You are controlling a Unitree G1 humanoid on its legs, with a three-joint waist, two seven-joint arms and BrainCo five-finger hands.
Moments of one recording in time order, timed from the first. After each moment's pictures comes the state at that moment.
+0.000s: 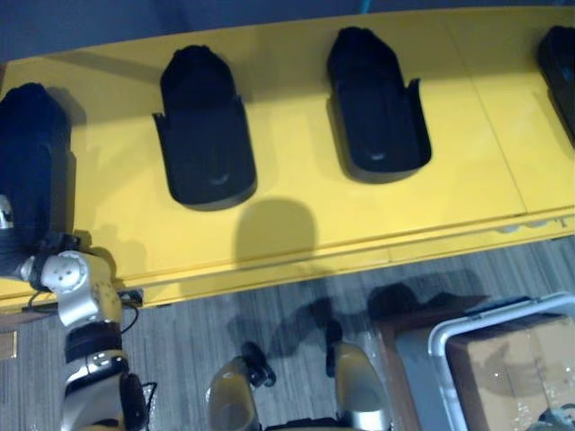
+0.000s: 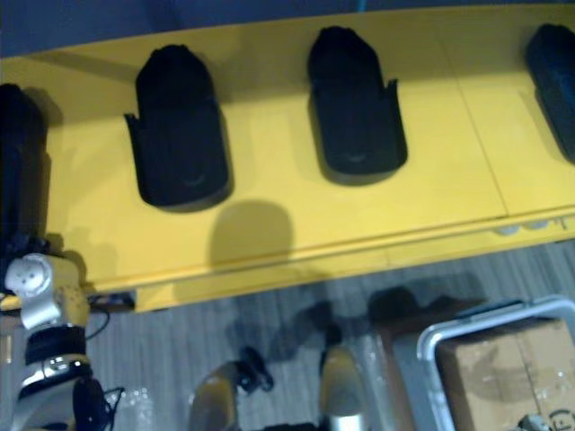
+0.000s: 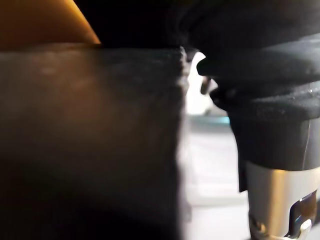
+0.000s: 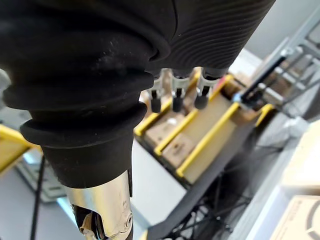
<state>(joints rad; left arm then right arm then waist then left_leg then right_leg) -0.48 0.48 0.46 0.46 -0.44 -0.33 0.97 0.21 -0.18 -0.80 0.54 0.07 -0.38 -0.87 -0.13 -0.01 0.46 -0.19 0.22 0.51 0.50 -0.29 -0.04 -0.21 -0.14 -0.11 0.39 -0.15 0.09</state>
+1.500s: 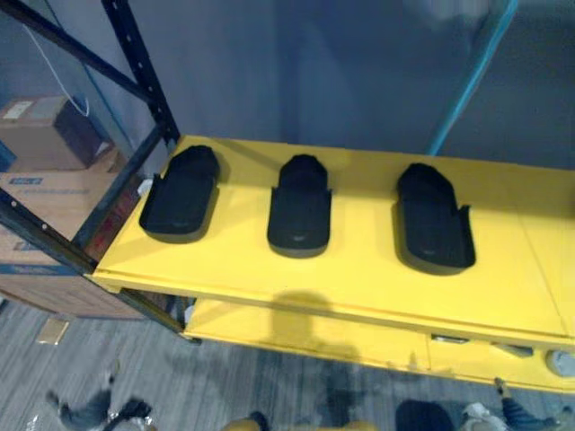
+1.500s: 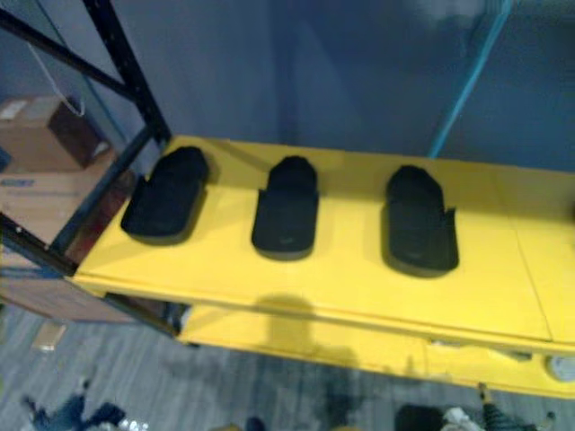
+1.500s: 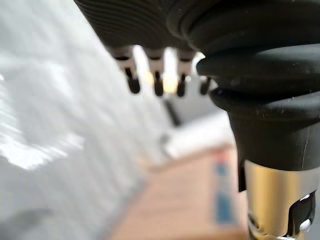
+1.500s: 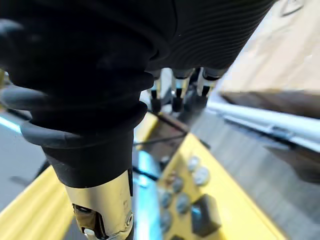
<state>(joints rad) 0.36 0.02 0.48 0.49 -0.31 -0.19 0.69 0.21 -0.03 -0.58 0.66 0.13 -0.30 -0.72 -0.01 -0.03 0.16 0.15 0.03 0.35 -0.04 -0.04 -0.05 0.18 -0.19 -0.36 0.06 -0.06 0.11</state>
